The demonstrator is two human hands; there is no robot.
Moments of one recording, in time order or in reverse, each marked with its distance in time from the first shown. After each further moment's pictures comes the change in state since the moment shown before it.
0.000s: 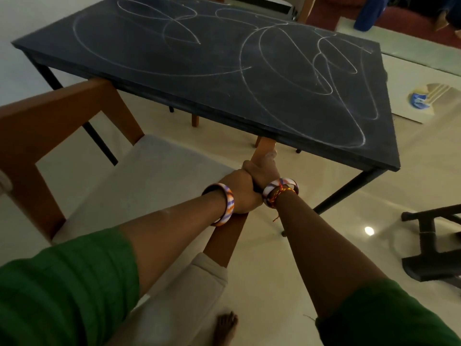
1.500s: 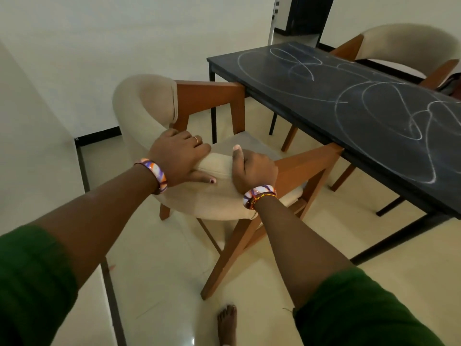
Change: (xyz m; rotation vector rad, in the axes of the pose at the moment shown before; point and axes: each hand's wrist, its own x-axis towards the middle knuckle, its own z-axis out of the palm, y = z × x) left_hand -0.292 -0.031 0.046 0.668 0.634 -0.344; right_hand -0.199 0.032 0.039 -0.341 -0.005 -1.113
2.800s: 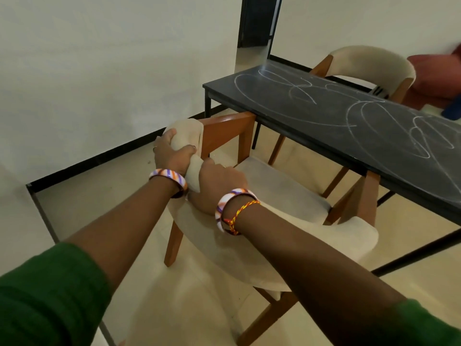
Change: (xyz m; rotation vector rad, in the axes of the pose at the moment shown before) left_hand 0.074 -0.232 0.104 -1.386 0.307 -0.899; right_hand 0.119 -0.227 0.127 -0.478 -0.428 -0.024
